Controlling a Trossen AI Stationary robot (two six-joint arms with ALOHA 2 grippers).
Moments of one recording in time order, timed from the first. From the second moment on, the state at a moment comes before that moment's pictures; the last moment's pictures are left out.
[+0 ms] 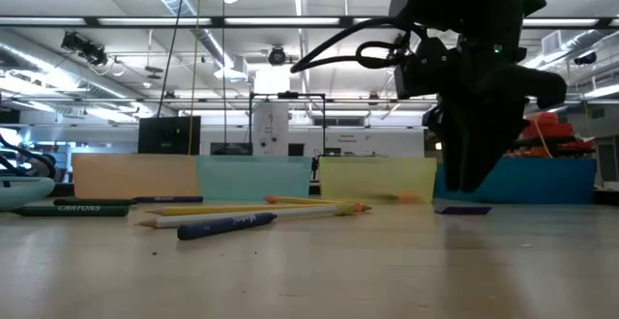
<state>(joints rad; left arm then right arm) -0.32 1.12 1.35 -0.95 -0.35 -0.85 0.20 1.67 0.96 -0.60 0.07 0.26</state>
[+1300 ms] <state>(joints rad) -0.32 1.12 1.35 -0.95 -0.35 -0.91 0.13 1.63 0.87 -0.50 -0.05 0.44</state>
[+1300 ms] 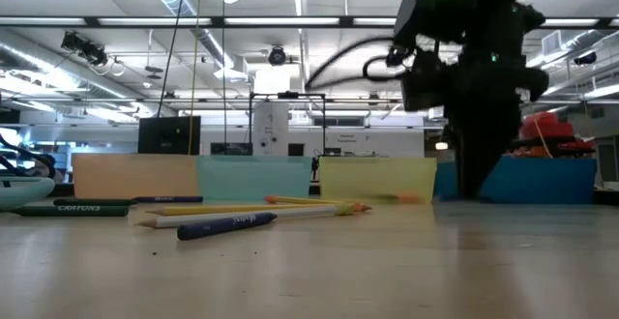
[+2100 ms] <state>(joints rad) -0.32 1.12 1.35 -0.96 -0.36 -0.87 -0.25 1.11 0.87 -1.02 0.42 0.98</state>
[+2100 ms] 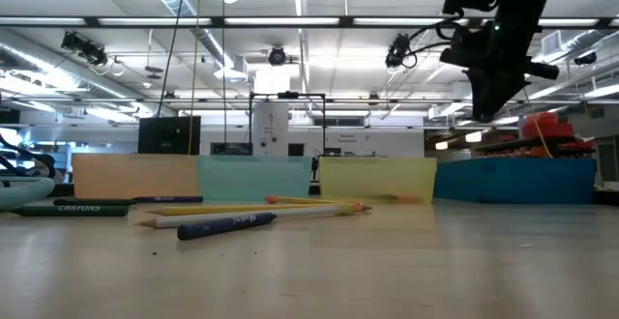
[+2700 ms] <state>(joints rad) -0.33 1.12 1.35 -0.95 -0.36 -0.91 -0.83 1.15 0.87 -0.99 0.19 0.79</state>
